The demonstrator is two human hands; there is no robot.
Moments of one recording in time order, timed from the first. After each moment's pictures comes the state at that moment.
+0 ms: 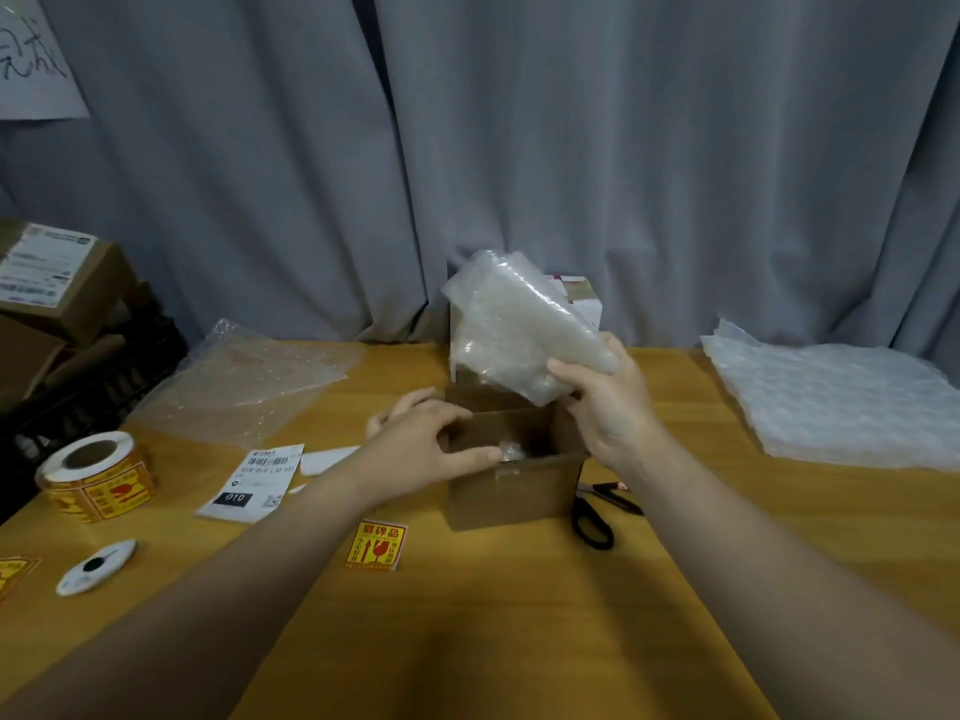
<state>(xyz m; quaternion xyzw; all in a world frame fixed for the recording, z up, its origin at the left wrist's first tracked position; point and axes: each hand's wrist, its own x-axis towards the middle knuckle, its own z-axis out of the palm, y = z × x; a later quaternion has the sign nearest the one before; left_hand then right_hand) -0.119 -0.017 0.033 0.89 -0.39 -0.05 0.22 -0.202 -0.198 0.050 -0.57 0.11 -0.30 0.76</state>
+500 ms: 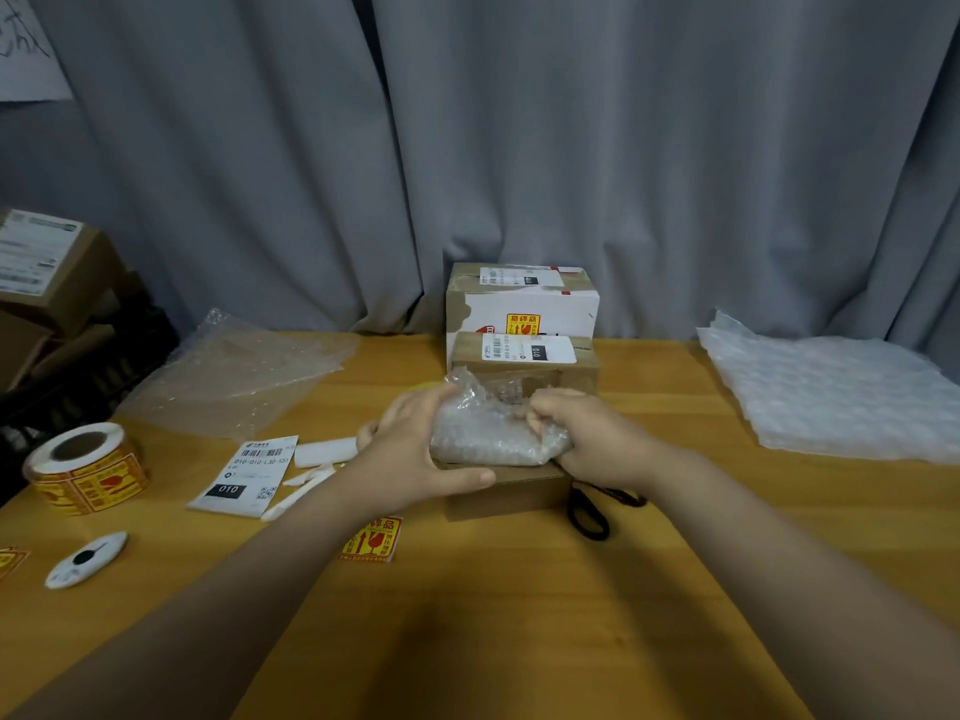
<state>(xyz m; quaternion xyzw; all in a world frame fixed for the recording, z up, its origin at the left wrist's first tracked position) -0.120 -0.008 0.010 0.87 -0.39 -0.05 0.29 -0.217 -0.217 0.029 -0.97 -0.02 -0.07 0.23</state>
